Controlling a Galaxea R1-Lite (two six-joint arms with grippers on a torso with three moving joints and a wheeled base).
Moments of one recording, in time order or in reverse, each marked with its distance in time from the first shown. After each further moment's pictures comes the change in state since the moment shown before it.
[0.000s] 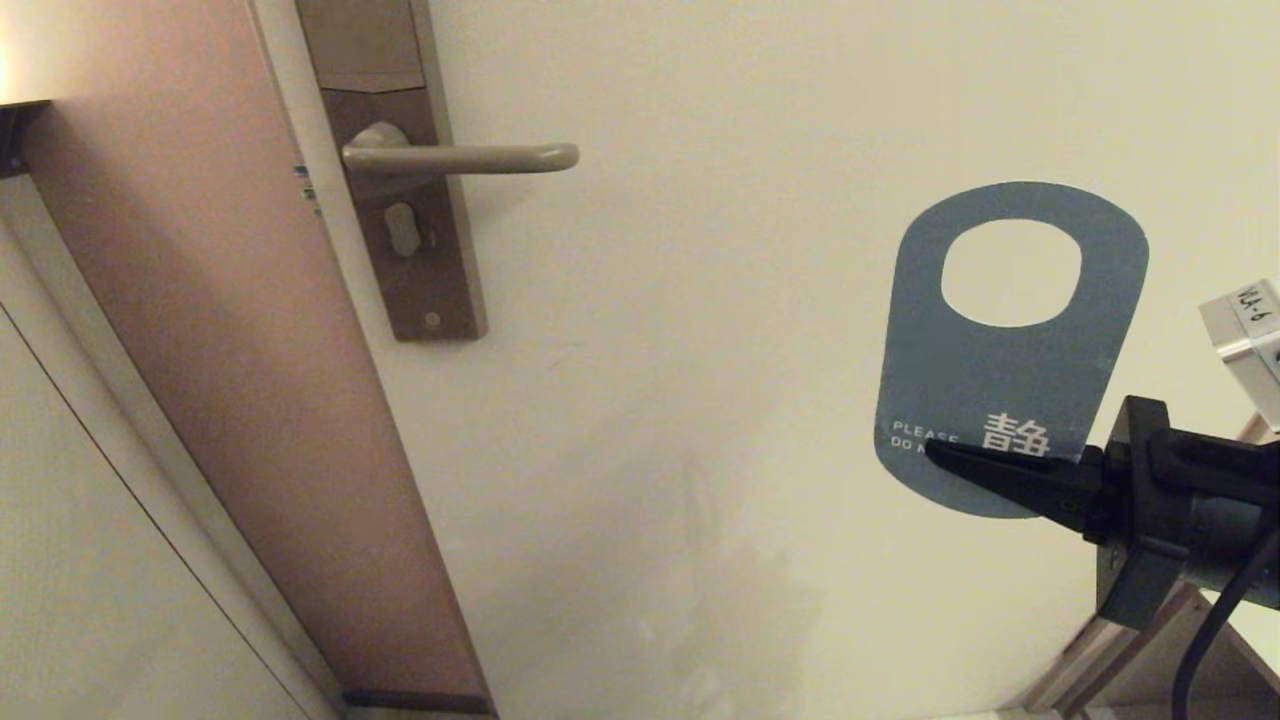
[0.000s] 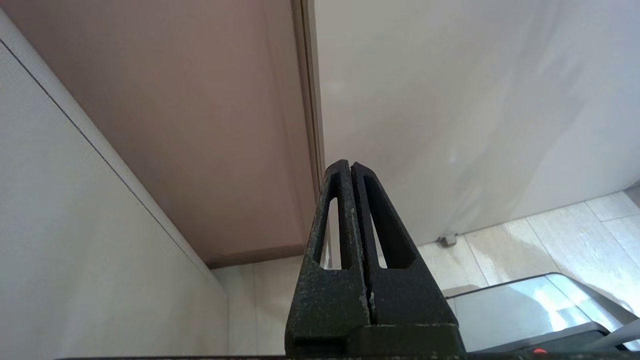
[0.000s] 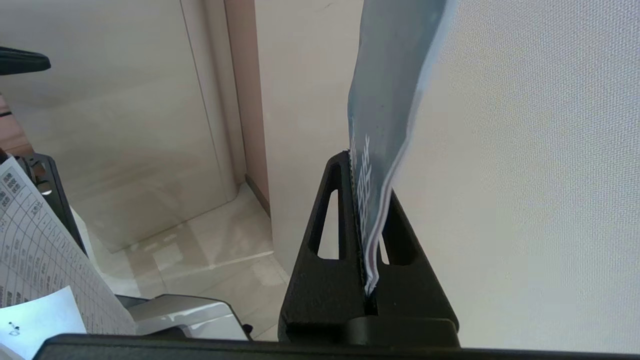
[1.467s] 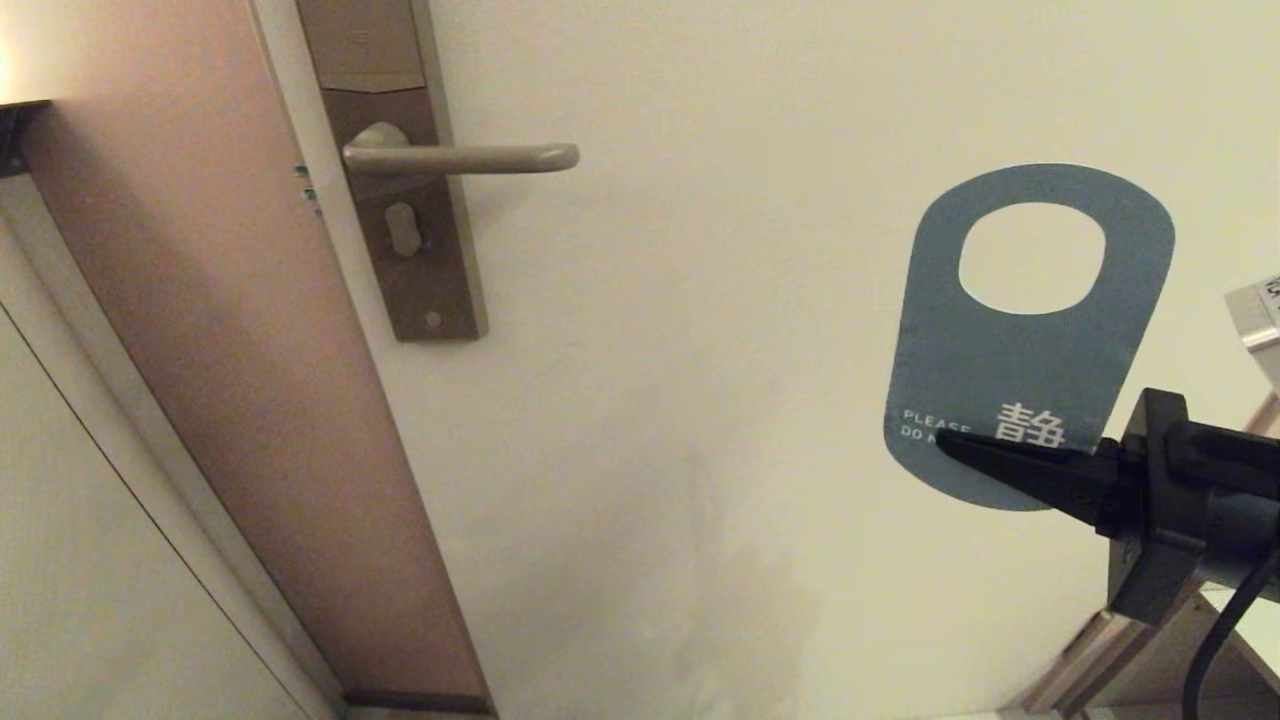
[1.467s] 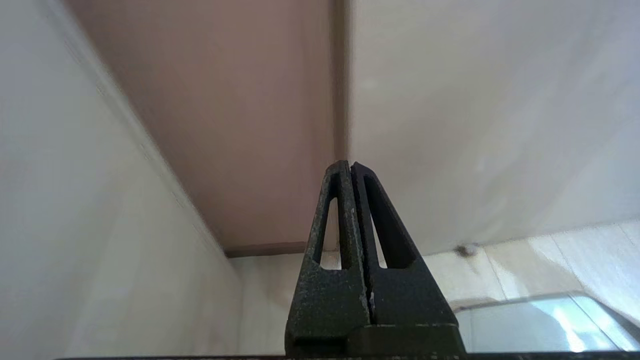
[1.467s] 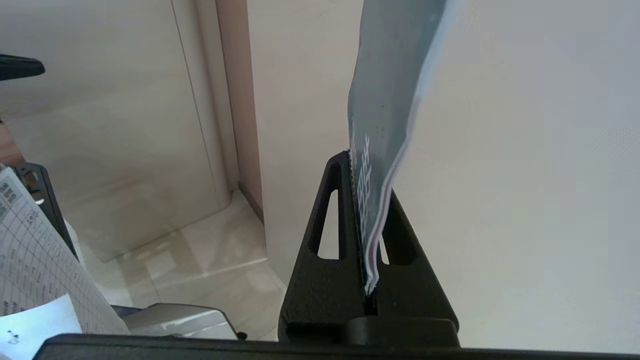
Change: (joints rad) left arm 0.102 0.002 0.000 0.000 0.000 0.000; right arm -0.001 -0.021 -0.003 -0.002 -0.020 0.006
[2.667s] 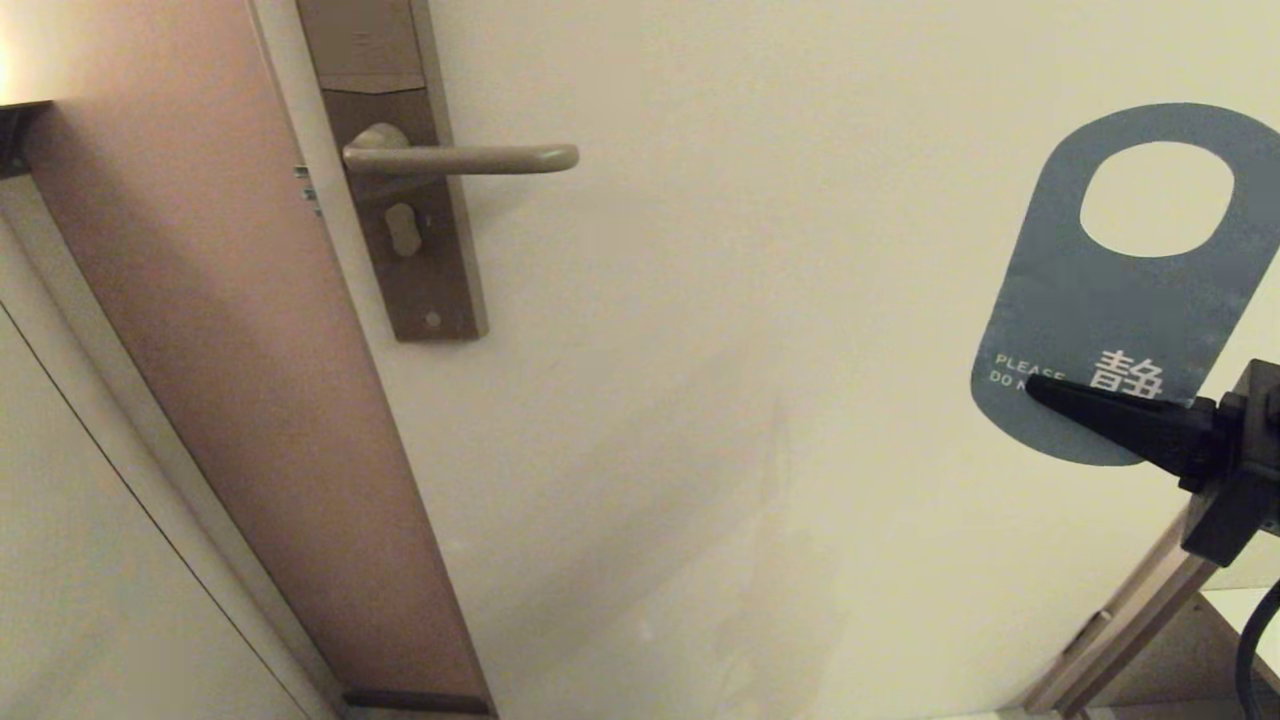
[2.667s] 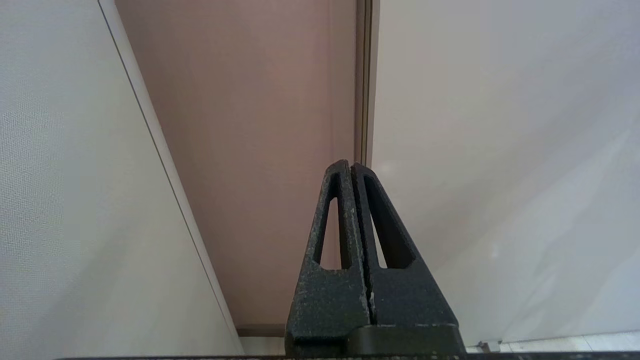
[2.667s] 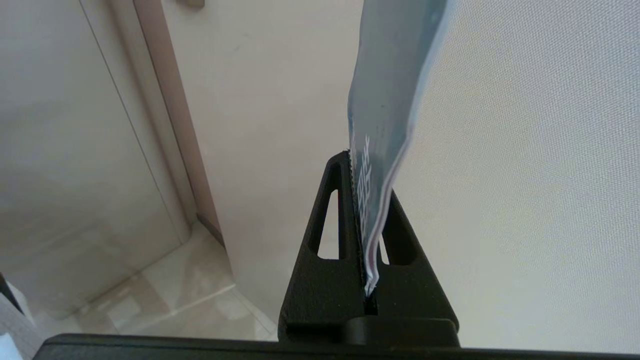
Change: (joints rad) left arm 0.063 -0.273 0.000 0.000 0.001 -0.015; right arm -0.176 -0.072 -0.001 0.002 0.002 0.066
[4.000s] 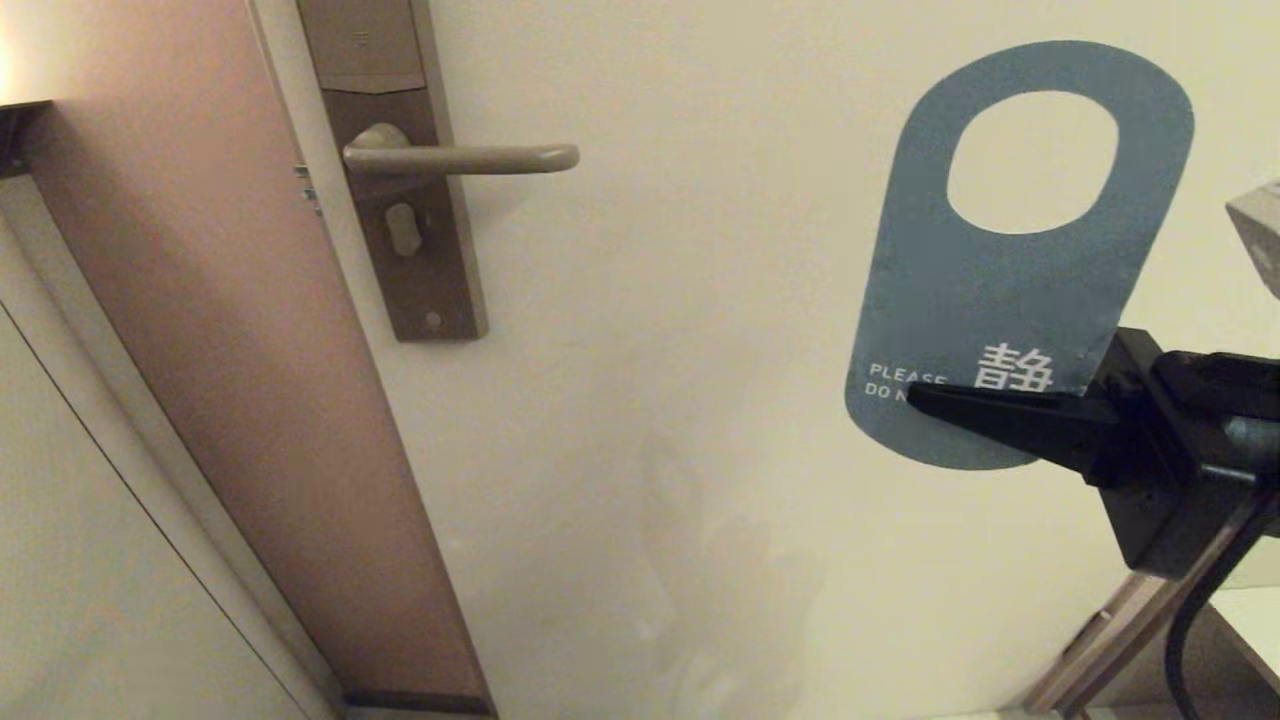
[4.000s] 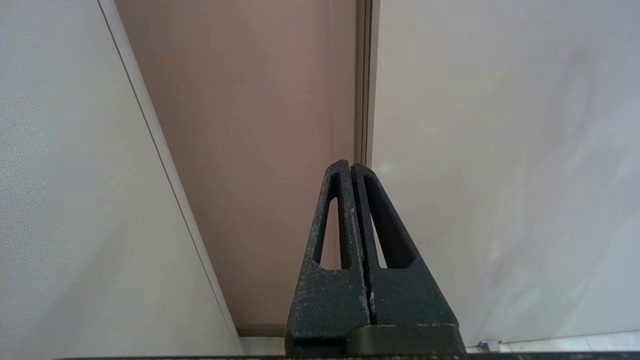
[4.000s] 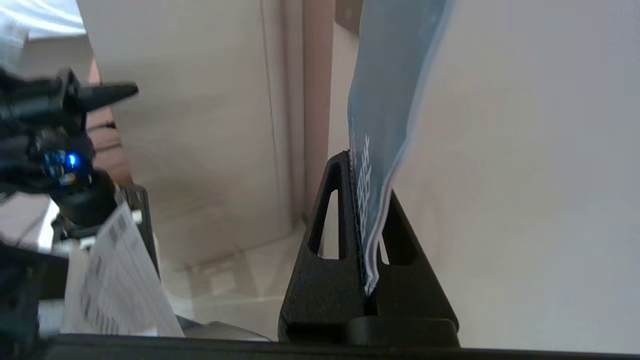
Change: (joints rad) left arm 0.000 -0.004 0.000 0.000 0.000 0.000; right arm 0.203 0.145 -0.156 0.007 0.200 0.024
